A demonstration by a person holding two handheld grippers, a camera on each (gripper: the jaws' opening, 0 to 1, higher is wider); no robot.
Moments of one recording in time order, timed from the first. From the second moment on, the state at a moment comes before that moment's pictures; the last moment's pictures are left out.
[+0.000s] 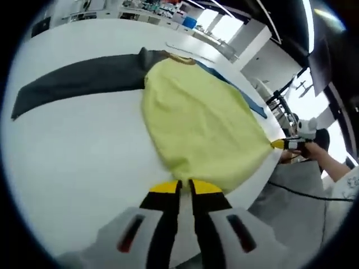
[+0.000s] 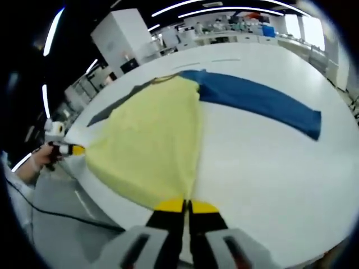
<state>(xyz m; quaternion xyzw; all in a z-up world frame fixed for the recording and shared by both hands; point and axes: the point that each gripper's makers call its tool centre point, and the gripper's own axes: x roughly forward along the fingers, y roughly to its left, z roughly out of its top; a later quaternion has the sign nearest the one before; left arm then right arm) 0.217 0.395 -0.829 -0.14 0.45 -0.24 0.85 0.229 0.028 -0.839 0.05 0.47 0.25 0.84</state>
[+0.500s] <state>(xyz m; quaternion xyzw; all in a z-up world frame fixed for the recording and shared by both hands) 0.214 0.382 -0.820 -0.17 0.44 -0.26 0.84 0.228 0.030 -0.840 0.05 0.47 0.25 0.84</state>
